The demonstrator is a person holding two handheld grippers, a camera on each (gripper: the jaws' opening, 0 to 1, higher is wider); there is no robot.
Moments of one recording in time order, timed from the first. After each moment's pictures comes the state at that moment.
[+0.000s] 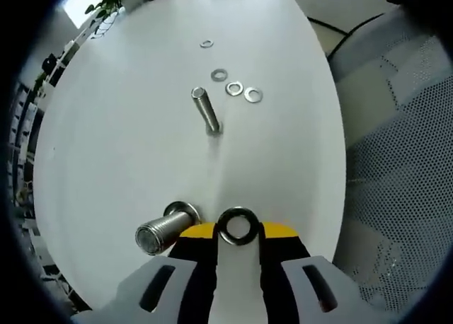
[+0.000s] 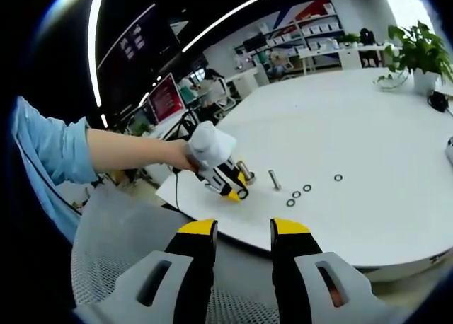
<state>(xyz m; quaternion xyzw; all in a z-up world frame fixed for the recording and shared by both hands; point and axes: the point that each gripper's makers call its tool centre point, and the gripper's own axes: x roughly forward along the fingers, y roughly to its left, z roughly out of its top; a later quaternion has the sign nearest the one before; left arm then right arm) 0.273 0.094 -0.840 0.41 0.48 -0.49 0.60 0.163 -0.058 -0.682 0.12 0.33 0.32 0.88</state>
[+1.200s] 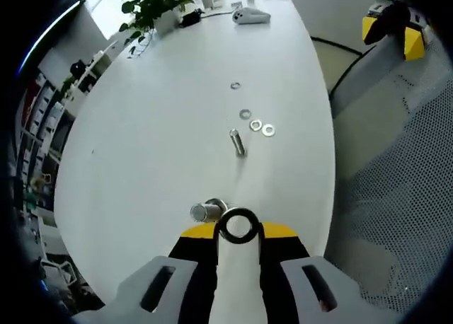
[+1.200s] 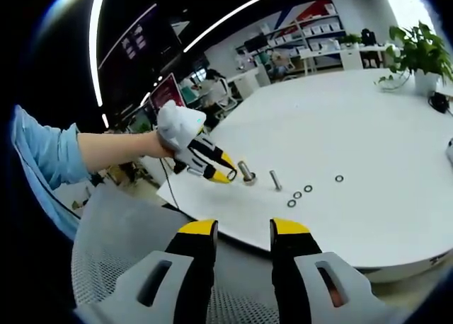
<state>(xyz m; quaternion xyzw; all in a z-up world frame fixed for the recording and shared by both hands) 0.280 0.099 -0.766 0.40 0.40 -0.47 0.67 0.163 -0.056 -0.681 0.12 0.33 0.32 0.88</state>
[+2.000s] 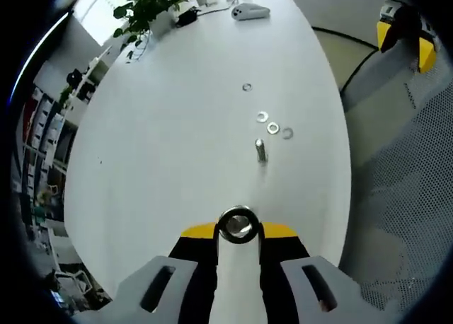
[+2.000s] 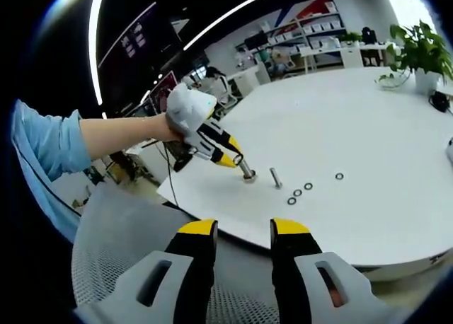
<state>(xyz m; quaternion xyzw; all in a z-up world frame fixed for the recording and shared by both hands) 0.314 0.096 -0.766 0.44 0.41 -0.46 0.65 0.164 -0.059 -0.681 0.12 0.33 0.31 0.88</state>
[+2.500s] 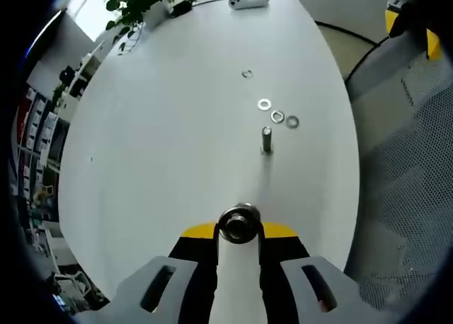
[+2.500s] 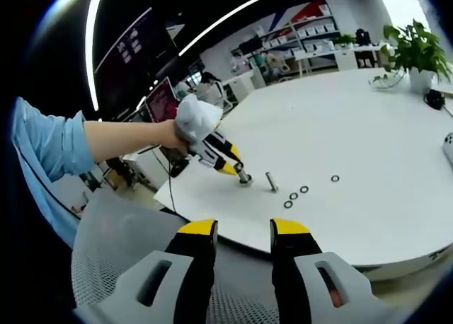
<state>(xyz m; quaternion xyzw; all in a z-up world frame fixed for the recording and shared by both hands) 0.322 0.097 -0.787 0.45 0.43 -0.47 0.63 0.165 -0.061 -0.681 0.13 0.33 0.31 0.88</state>
